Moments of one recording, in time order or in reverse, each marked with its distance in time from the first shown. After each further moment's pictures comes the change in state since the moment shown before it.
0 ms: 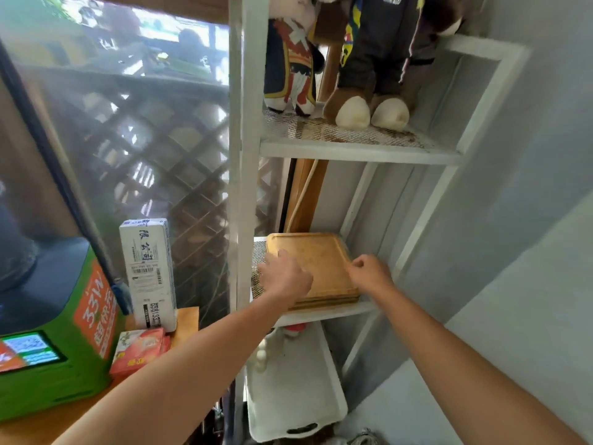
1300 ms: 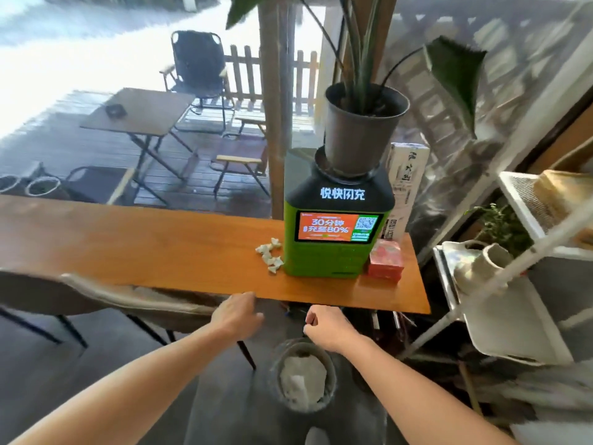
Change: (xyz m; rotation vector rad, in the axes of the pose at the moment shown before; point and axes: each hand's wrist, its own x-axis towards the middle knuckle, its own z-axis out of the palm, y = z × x) left_hand -0.192 -0.642 -0.264 0.263 -0.192 -0.231; right_hand -0.414 -0.244 0.472 -0.258 -0.780 -0.366
